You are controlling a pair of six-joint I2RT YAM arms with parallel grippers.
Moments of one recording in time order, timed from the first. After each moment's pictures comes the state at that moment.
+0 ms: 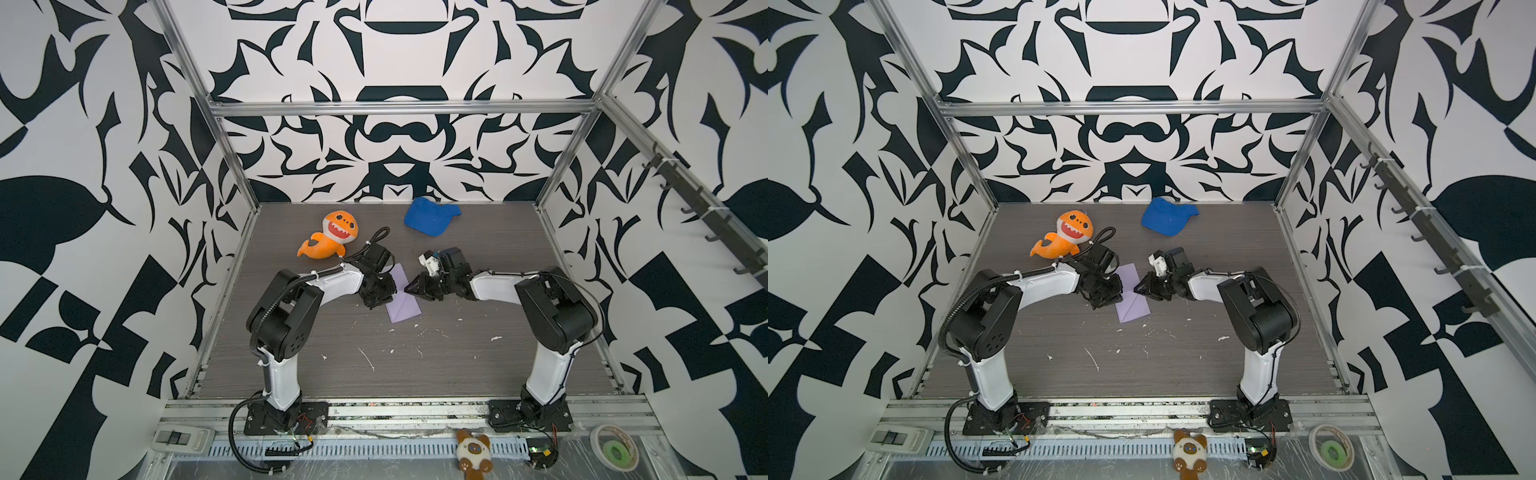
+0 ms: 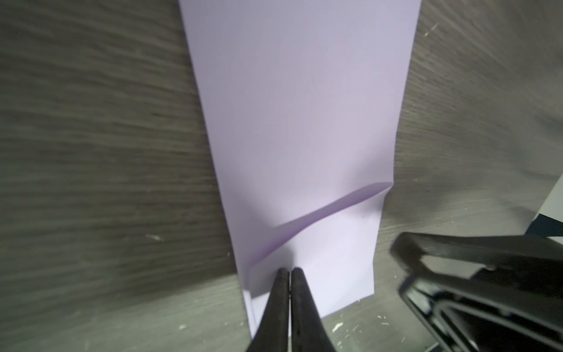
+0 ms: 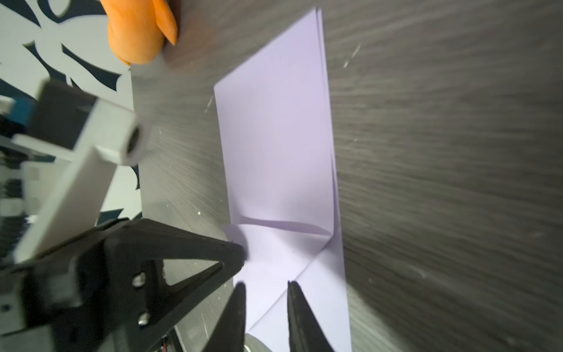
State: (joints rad) left arm -0.62 1.87 1.16 -0.45 0.28 -0.89; right arm 0.46 1.86 0.95 0.08 -0.63 0.72
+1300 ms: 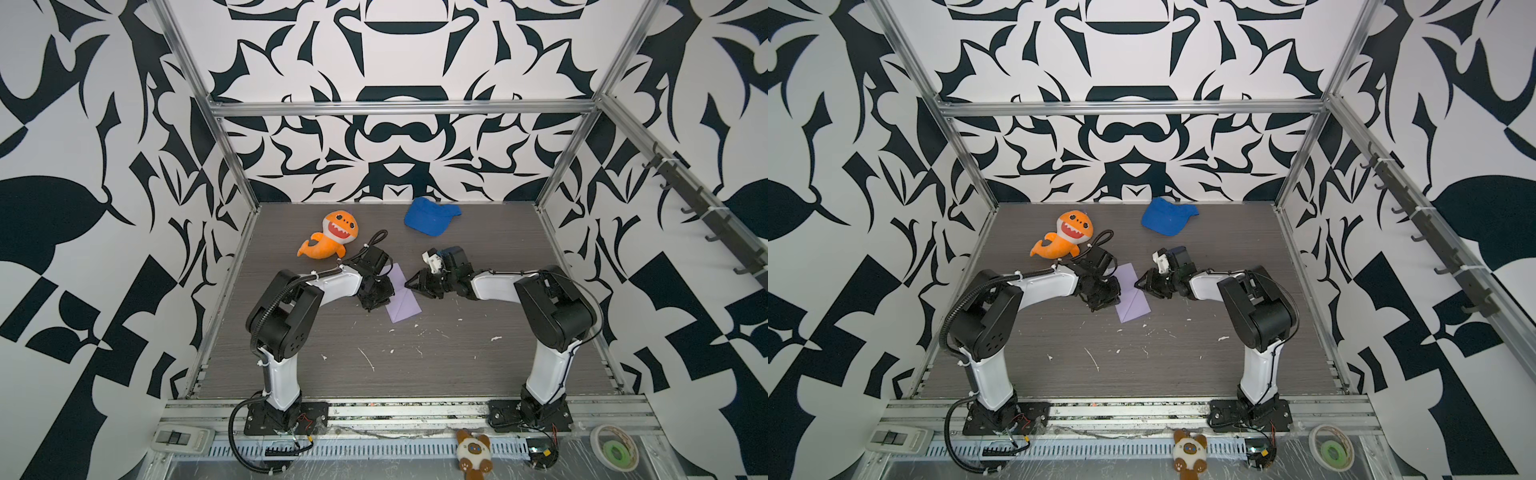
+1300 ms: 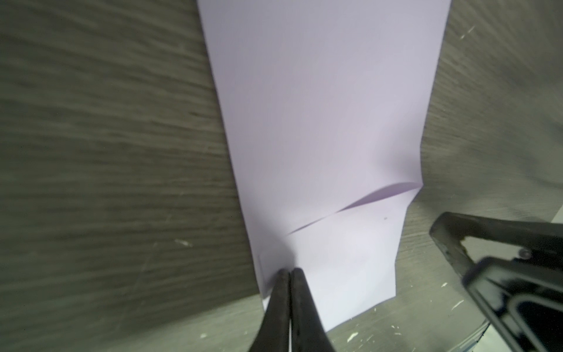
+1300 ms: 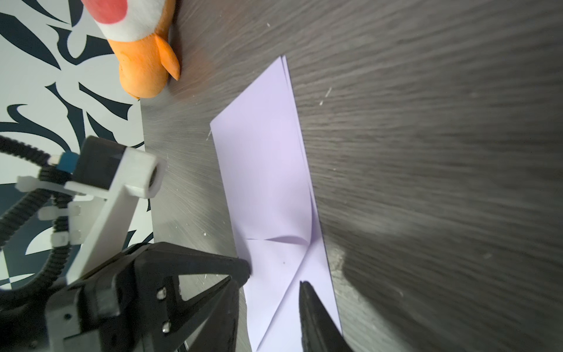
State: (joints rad) left arm -0.61 1.87 1.12 -0.42 0.26 -0.90; right arm 0.46 1.89 0.95 0.14 -0.63 0.79
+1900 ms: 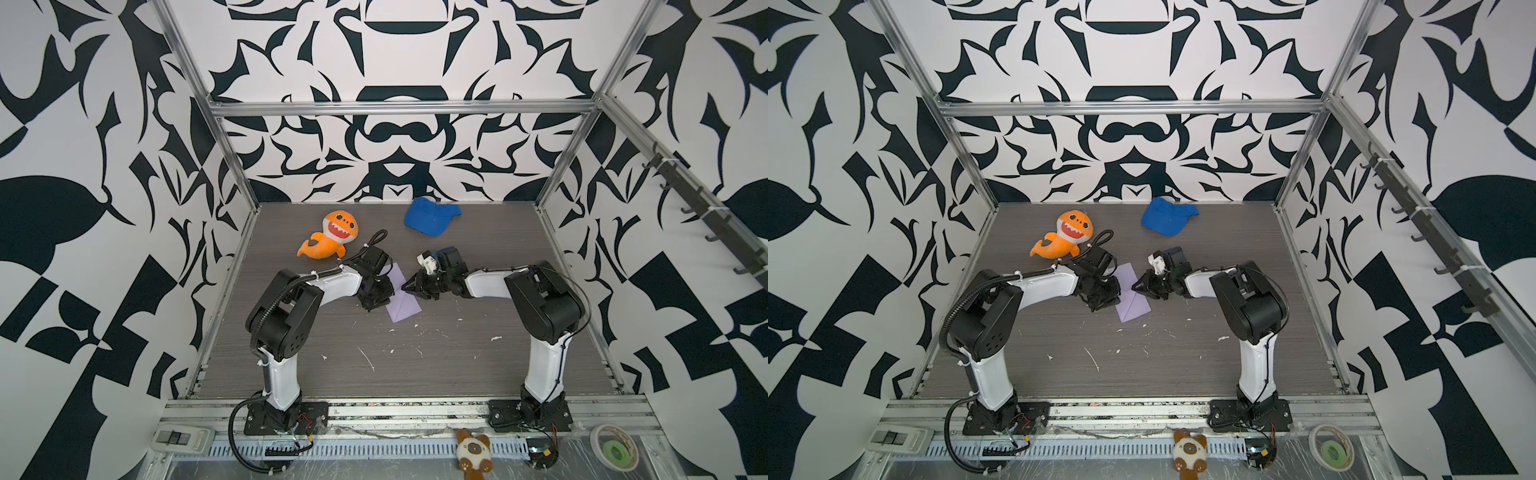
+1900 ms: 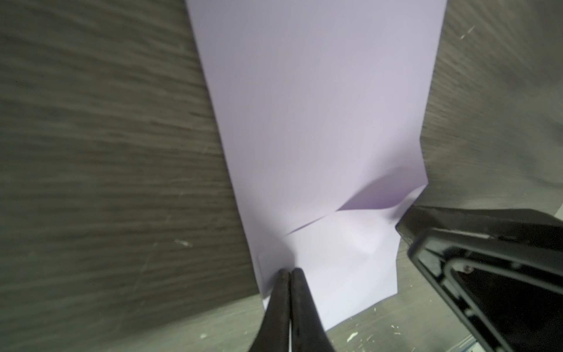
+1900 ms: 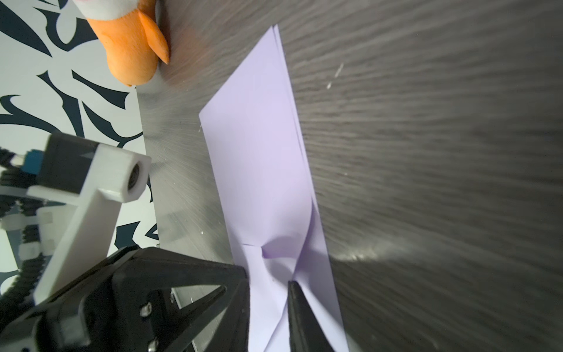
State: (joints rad) left arm -0.61 1.87 1.12 -0.42 0.26 -0.90; right arm 0.47 1.97 1.00 0.14 -0.68 0.80
